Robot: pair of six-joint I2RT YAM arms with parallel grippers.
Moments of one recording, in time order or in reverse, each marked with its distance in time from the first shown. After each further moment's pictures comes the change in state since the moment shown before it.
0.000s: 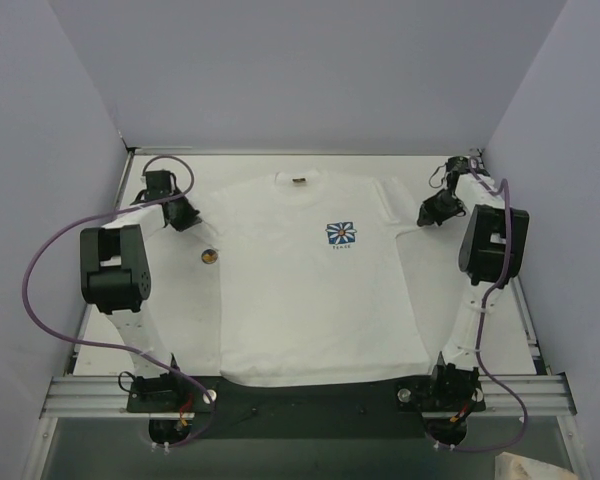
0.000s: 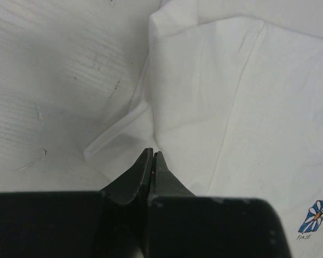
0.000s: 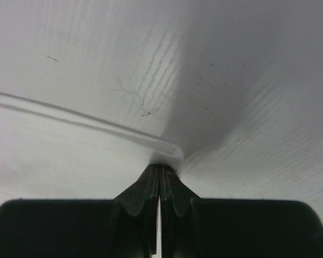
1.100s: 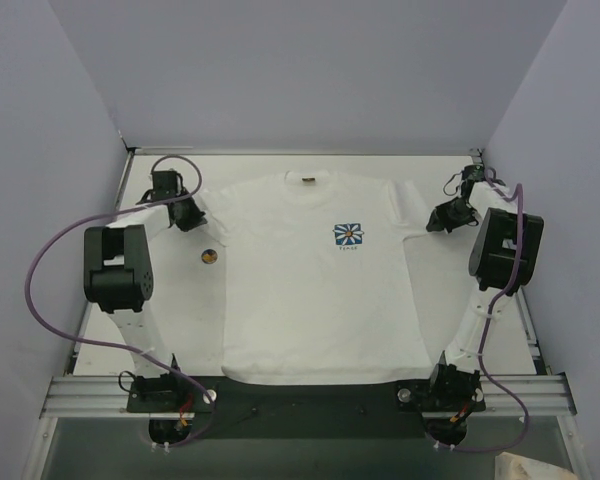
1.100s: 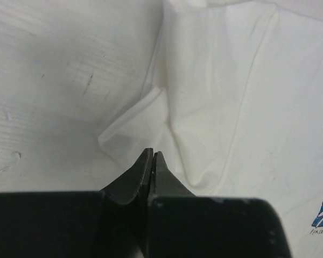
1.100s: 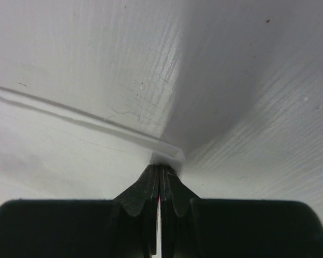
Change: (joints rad) left arm -0.026 0.000 -0.016 0.002 -0.001 0.038; right arm -0.086 -0.084 -0.148 0.068 -0.060 0.045
